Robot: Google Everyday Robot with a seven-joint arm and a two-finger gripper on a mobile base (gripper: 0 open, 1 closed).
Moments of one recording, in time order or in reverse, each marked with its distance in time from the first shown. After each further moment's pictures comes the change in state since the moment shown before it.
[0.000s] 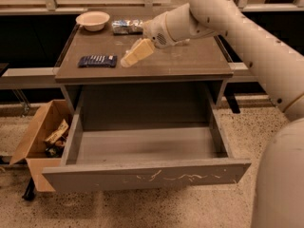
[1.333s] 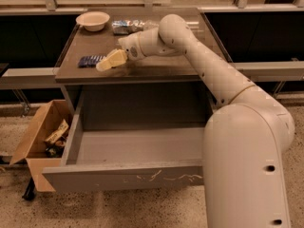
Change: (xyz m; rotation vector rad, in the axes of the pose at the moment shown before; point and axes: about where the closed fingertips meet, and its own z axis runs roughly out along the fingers) arm 0.008 -0.019 0.129 -0.097 -0.153 0.141
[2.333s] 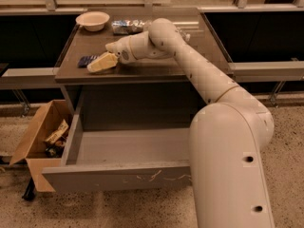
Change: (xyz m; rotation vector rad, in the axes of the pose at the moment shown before) arm 0.004 0.013 0.040 -0.083 -0.007 0.014
